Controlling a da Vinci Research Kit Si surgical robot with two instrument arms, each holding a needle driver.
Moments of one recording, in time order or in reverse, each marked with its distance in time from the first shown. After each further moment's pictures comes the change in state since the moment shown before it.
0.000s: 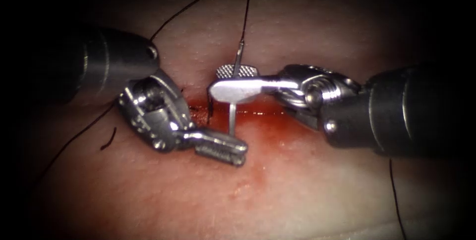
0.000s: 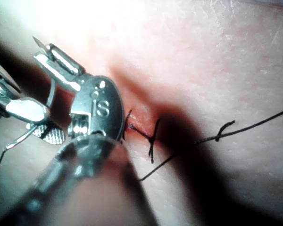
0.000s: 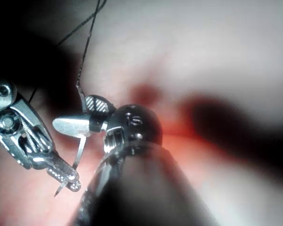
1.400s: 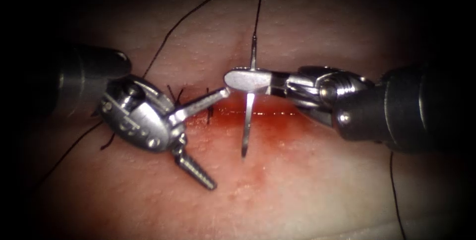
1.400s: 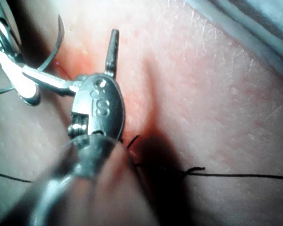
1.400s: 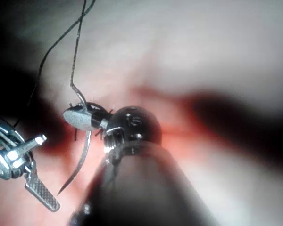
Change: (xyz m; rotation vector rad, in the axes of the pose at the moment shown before) right arm 0.002 0.001 -0.002 -0.004 0.065 -0.075; left arm 0.001 0.000 -0.002 0.023 -0.137 -0.246
